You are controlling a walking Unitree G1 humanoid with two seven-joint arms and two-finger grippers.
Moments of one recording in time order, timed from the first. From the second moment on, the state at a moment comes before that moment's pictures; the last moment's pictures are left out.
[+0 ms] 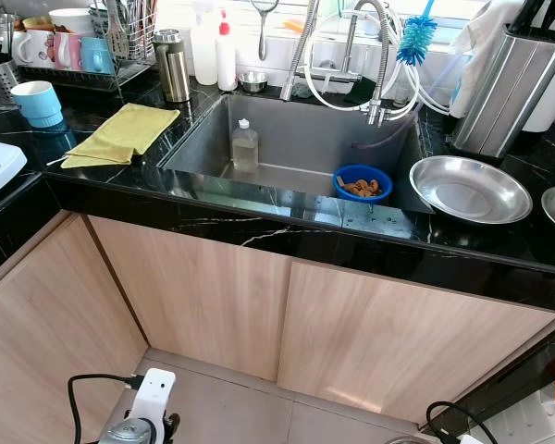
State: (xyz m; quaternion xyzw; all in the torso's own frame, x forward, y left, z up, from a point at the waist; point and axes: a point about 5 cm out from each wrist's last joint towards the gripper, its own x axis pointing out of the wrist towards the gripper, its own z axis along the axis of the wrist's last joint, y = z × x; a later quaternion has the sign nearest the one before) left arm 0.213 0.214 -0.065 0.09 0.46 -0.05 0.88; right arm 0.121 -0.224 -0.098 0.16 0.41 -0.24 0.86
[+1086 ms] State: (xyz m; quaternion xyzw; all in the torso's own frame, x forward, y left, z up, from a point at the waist) left arm 0.213 0.213 -0.064 0.09 0.46 -0.05 0.88; right arm 0.122 -0.220 -0.098 0.17 0.41 -0.24 0.86
